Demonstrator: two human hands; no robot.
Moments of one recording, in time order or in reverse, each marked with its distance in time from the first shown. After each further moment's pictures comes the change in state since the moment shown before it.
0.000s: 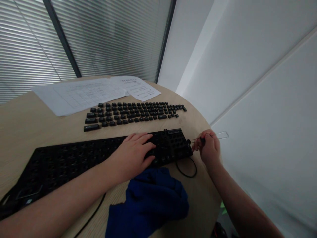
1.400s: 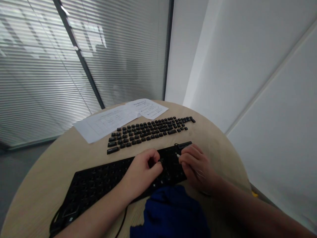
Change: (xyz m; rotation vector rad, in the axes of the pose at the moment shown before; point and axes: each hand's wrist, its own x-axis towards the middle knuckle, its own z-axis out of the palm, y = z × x) left_hand -0.003 0.013 -0.027 -0.703 0.180 -0.360; right_hand -0.019 -0.050 0.071 -0.617 -0.473 -0.809
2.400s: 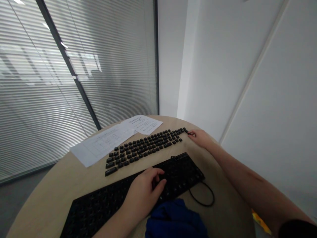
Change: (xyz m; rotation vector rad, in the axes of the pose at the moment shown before) left_hand -0.004 -0.001 0.003 0.369 -0.050 0.104; right_hand 0.020 0.198 -0.027 -0.417 -0.271 0.617
